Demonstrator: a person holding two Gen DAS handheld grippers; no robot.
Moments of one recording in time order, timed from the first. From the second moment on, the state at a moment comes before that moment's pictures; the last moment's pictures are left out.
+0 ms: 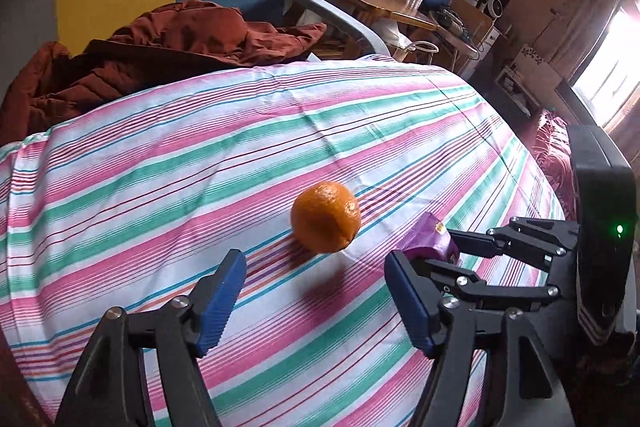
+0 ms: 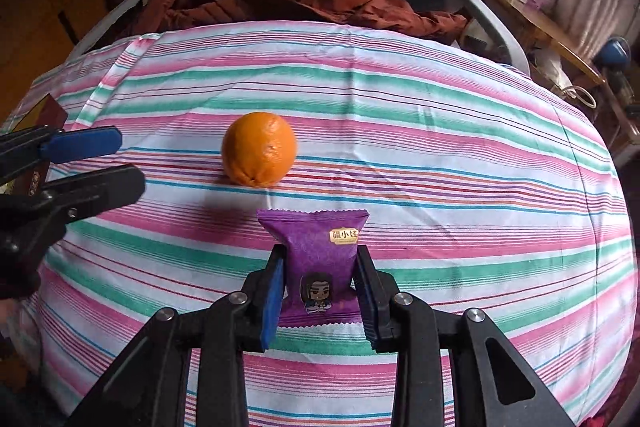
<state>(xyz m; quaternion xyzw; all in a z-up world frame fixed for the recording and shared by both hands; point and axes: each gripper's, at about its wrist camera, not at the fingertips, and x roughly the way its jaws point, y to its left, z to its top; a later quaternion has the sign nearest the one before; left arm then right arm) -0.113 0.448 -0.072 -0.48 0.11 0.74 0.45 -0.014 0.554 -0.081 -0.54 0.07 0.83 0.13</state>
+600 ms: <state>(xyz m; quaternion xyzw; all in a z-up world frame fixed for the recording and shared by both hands) -0.120 0.474 -0.100 -0.49 0.09 0.74 0.45 -0.013 0.581 -0.089 -0.54 0.11 0.82 0.16</state>
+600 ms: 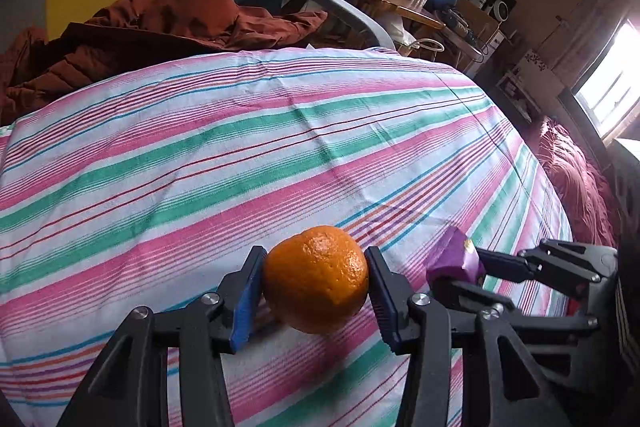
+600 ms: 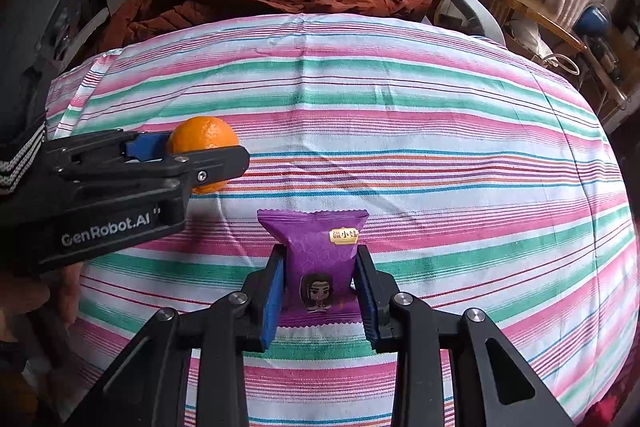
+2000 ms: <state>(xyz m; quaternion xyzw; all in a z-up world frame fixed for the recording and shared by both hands) -0.063 0.060 -0.012 -0.37 0.04 0.92 0.13 -0.101 0.217 -0.040 -0.49 0.04 0.87 -0.10</state>
